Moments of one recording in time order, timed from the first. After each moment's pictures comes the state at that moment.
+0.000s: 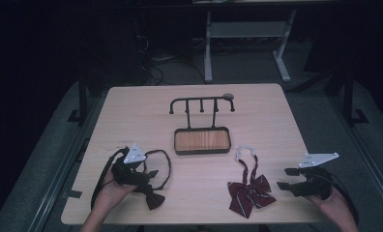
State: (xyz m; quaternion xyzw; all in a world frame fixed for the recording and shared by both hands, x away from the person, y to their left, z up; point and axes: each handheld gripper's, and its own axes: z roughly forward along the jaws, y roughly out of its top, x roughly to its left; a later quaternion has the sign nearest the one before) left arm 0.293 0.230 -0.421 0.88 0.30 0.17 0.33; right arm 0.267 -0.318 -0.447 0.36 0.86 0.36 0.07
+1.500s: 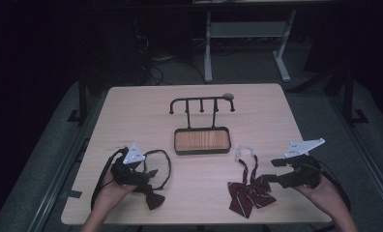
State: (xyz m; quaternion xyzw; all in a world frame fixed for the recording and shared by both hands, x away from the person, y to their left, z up) left arm 0.291 0.230 -0.419 0.88 0.30 0.18 0.33; right arm 0.279 -0.269 -0.395 0.31 0.88 0.35 0.07
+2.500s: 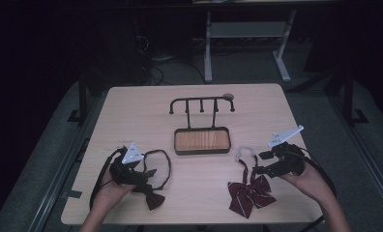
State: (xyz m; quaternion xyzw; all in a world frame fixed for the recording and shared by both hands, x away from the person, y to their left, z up) left arm 0.293 0.233 -0.419 0.88 0.30 0.19 0.33; right arm 0.311 -0.238 -0.389 0.29 0.90 0.33 0.04
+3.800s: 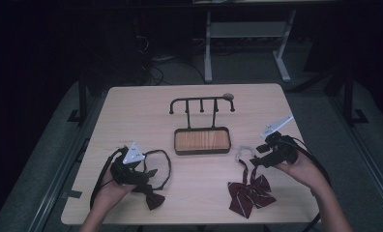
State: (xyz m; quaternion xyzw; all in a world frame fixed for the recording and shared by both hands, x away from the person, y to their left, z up) left arm 0.292 0.230 -0.417 0.88 0.29 0.19 0.33; right arm 0.344 -0.229 -0.390 0.30 0.91 0.29 0.03
